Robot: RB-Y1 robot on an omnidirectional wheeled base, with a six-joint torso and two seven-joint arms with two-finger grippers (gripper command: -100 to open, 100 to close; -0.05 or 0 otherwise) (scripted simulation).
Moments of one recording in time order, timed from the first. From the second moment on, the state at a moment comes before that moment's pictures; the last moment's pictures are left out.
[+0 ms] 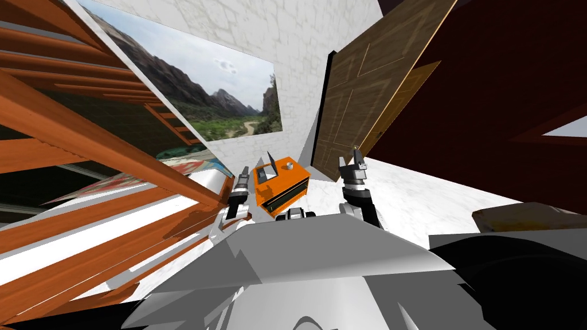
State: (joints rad) left arm 0.26 0.17 0.21 -1.91 -0.24 -0.26 -0.13; right arm 0.55 -0.04 -0.07 -2.38 0.07 -0.46 -0.15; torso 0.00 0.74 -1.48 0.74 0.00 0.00
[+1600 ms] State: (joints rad) left arm -0.04 0.12 0.49 -1.48 -0.37 -0.11 -0.34; right arm 0.55 -0.04 -0.07 -2.38 0.07 -0.46 -0.15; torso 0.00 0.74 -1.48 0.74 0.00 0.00
